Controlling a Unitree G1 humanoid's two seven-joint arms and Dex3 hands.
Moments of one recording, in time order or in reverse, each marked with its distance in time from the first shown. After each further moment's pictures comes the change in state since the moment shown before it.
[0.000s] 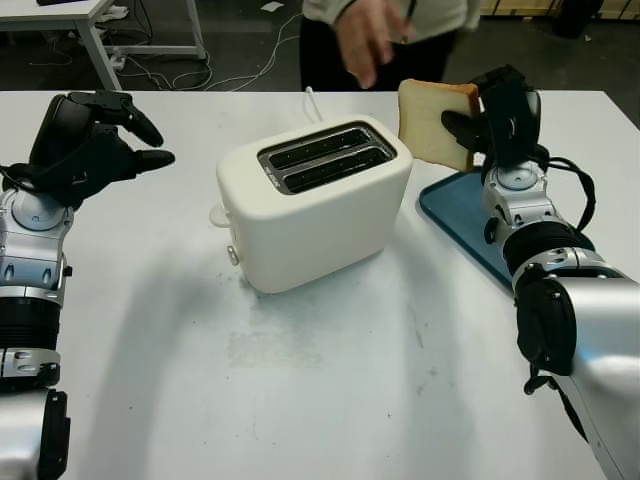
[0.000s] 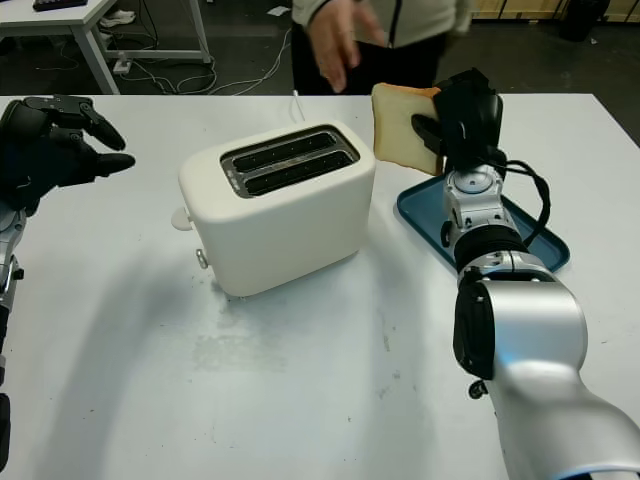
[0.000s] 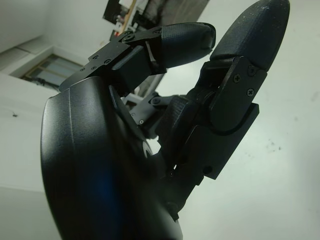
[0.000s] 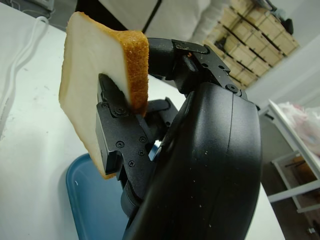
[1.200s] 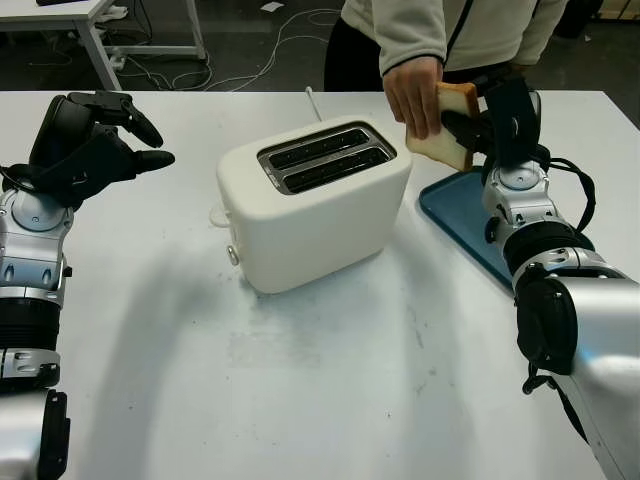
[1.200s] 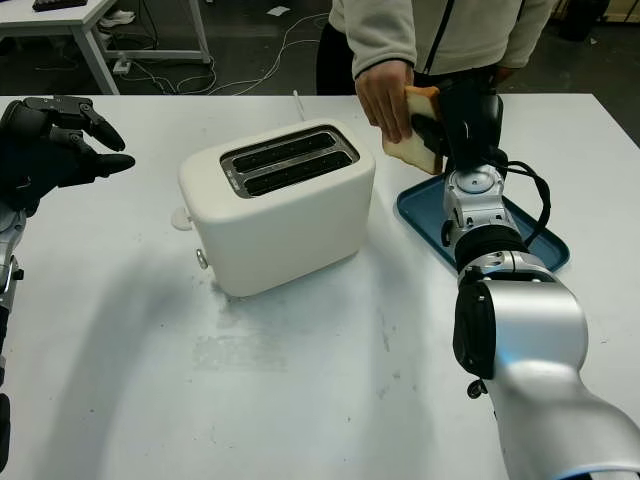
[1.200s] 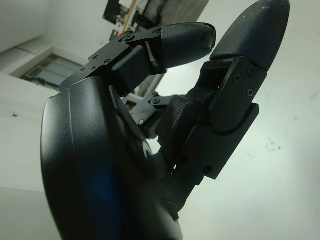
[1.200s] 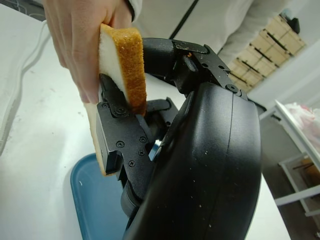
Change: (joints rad) left arm 0.001 0.000 0.000 0.000 0.000 -0.001 0.000; right arm 0.000 0.000 -0.013 0.000 0.012 -0.001 0.035
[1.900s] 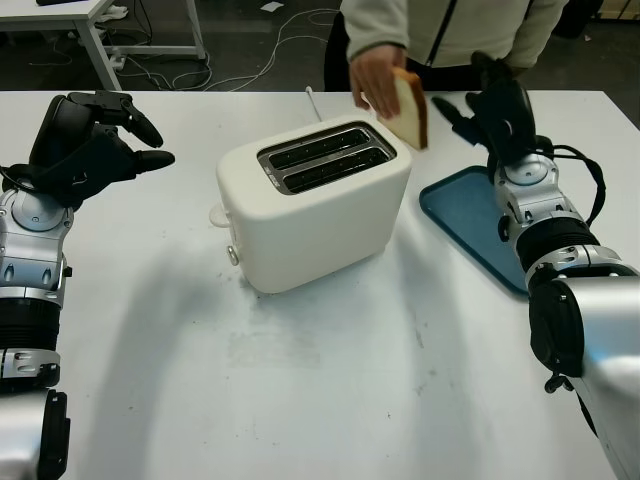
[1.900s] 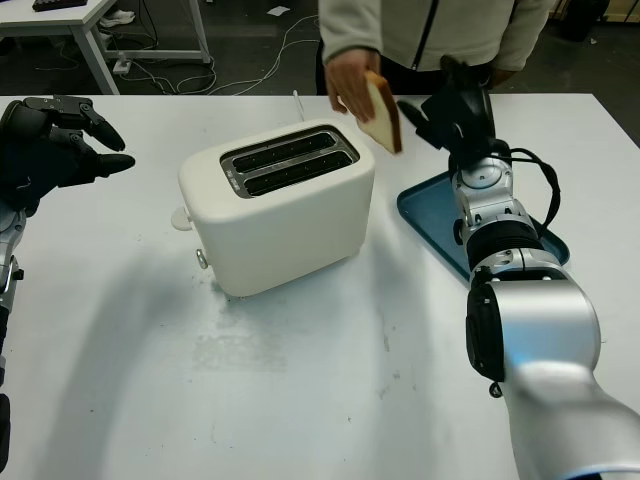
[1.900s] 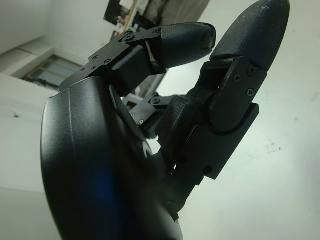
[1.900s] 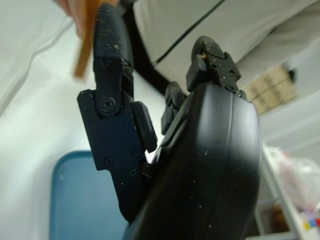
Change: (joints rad) left arm 0.018 -0.003 0.008 -0.030 -0.010 0.000 0.001; right arm 0.088 -0.061 0.122 -0.159 -0.067 -0.081 0.113
